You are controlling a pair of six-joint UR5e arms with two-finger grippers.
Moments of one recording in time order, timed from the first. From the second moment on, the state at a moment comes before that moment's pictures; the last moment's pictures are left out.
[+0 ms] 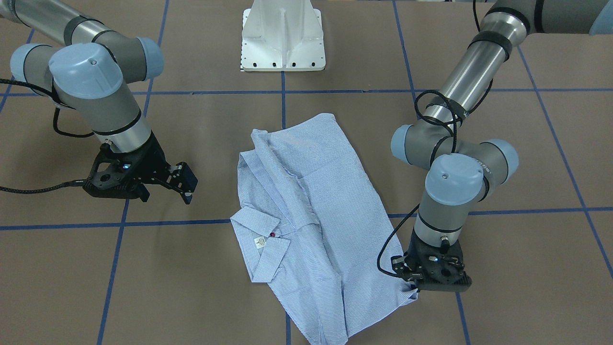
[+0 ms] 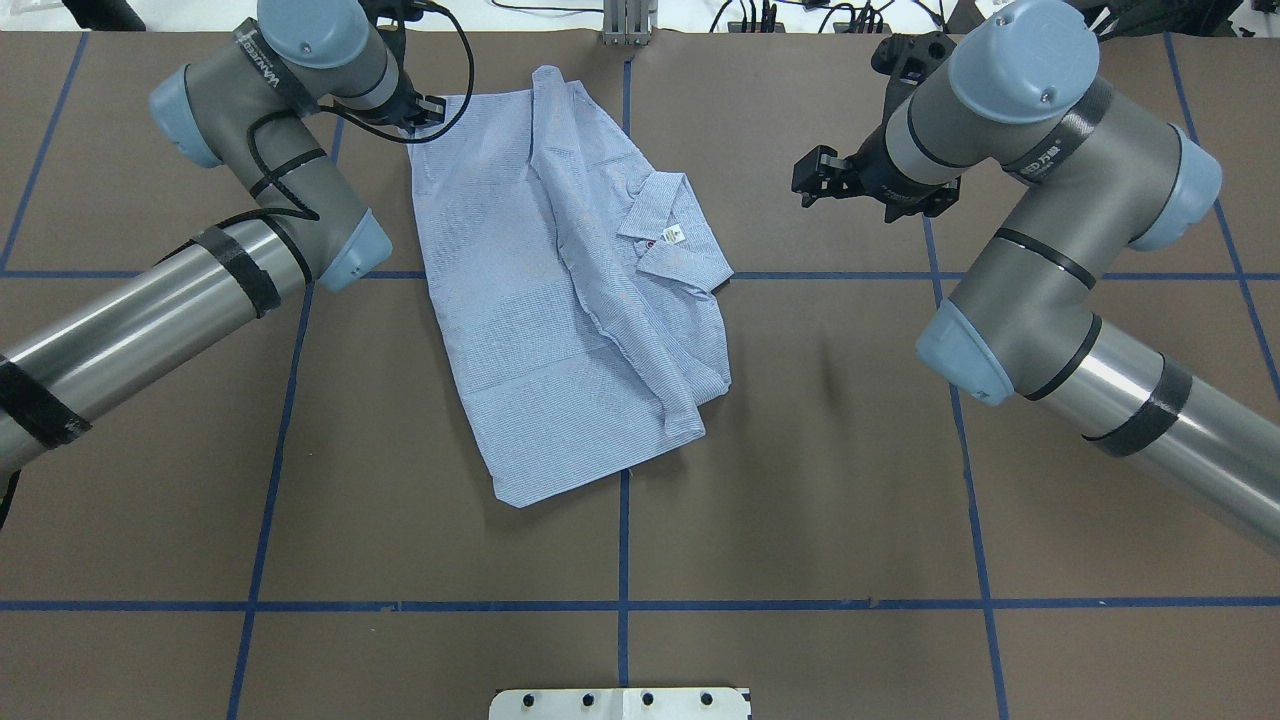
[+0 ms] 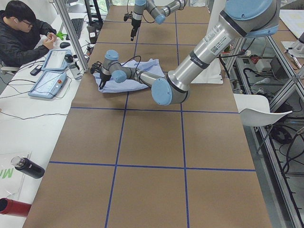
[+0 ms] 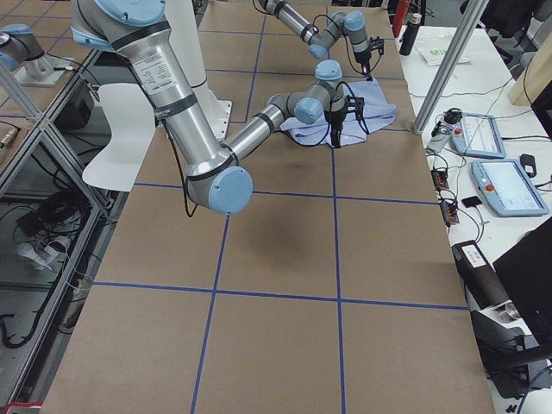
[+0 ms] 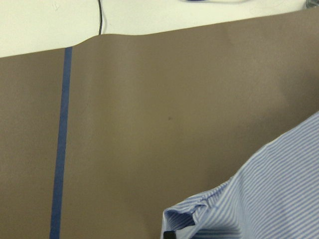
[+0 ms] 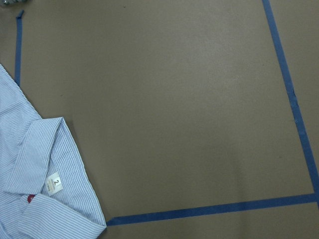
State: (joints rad) left arm -0.90 -2.38 -1.01 -2.21 -1.80 -0.84; right arm 0.82 -1.04 1.68 -1.38 1.93 1.17
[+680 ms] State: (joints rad) left arm -0.93 -2.08 -1.41 -2.24 -1.97 -0.85; right arm 0.68 -1.00 1.69 -1.39 1.87 1.48
